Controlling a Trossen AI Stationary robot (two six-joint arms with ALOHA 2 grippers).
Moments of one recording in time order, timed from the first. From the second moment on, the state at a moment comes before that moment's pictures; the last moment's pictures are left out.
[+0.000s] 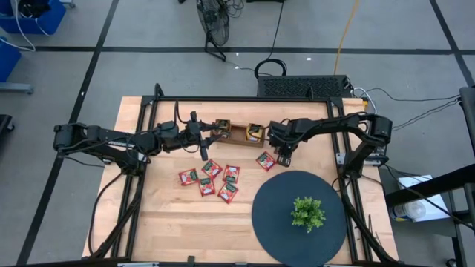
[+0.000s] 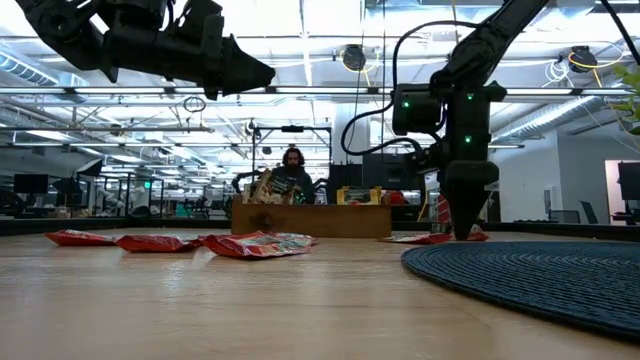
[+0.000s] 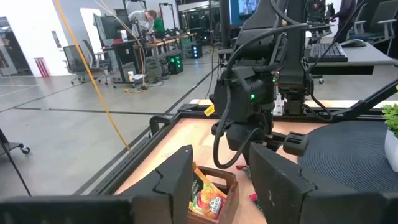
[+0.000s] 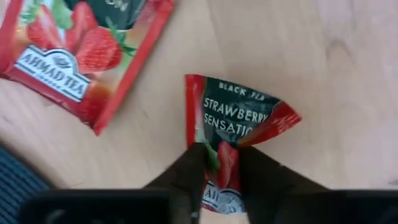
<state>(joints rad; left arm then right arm) 0.17 1.20 0.47 0.71 -0.12 0.10 -0.33 1.69 0.83 -0.64 -0.01 -0.03</state>
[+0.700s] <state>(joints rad) 0.17 1.20 0.47 0.71 -0.12 0.10 -0.18 1.58 0.80 0.37 0.04 -0.03</state>
